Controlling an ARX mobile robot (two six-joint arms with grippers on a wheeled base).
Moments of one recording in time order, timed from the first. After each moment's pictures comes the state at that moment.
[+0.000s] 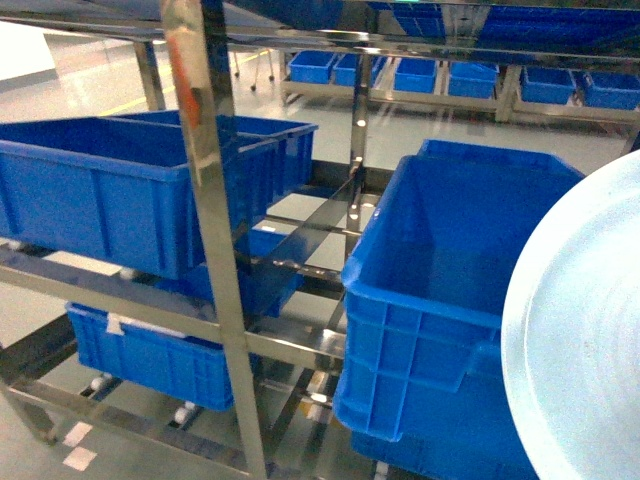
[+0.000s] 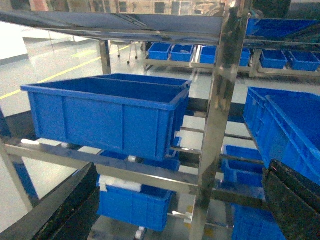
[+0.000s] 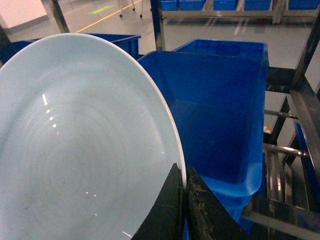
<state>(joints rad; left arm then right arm) 0.00 0.01 0.01 0.00 0.00 -0.01 -0.09 0.46 0.11 0.15 -0.25 0.07</state>
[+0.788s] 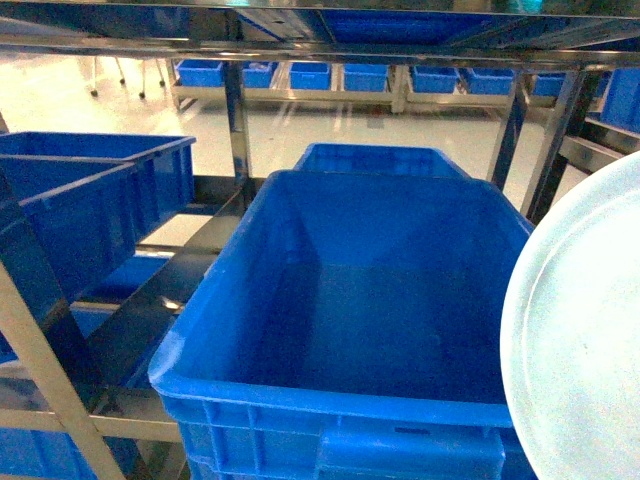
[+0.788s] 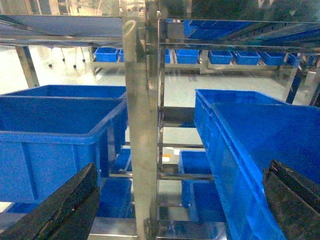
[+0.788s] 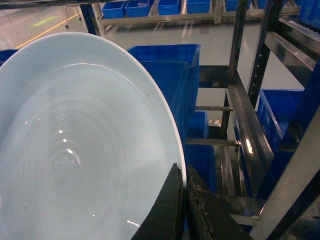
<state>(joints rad) 0.00 0.01 0.01 0.00 0.00 -0.01 -0.09 0.46 0.11 0.15 -0.25 0.07</state>
